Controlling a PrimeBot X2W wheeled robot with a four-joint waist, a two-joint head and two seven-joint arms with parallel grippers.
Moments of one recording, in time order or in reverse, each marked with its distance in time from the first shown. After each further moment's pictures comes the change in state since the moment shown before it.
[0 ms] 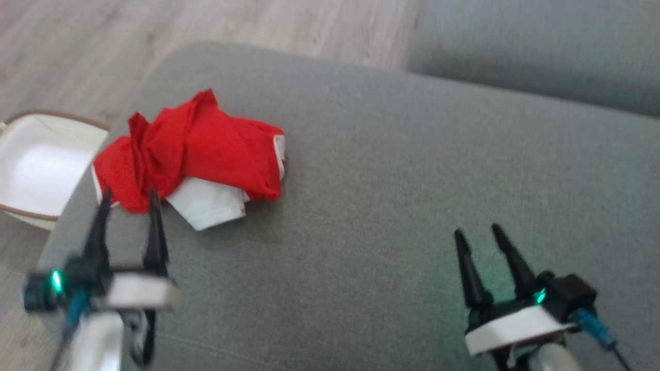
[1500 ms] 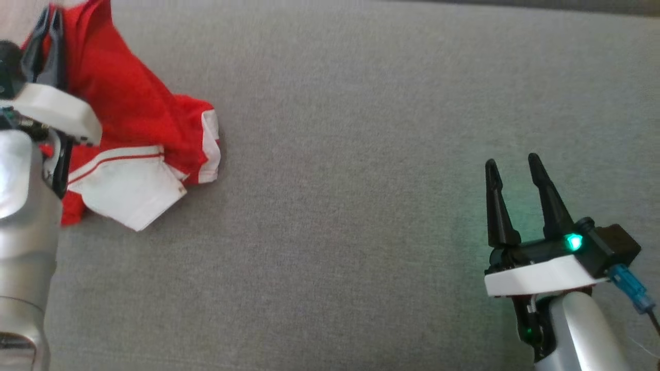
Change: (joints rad) left arm -0.811 0.257 -0.265 0.637 -0.141 -0.094 0.040; right arm -0.142 -0.002 -0.093 -0.109 -0.038 0.000 -0.002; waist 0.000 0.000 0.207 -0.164
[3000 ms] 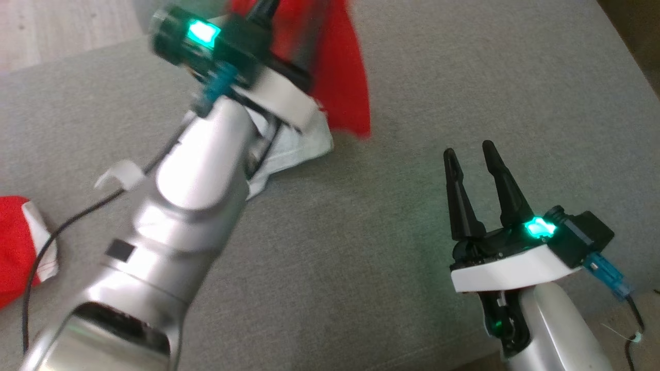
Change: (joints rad) left arm -0.052 -0.334 -0.287 -0.273 -0.001 0.076 0.000; right arm -0.050 0.000 0.159 -0.025 0.163 0.000 -0.003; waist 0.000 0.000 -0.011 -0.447
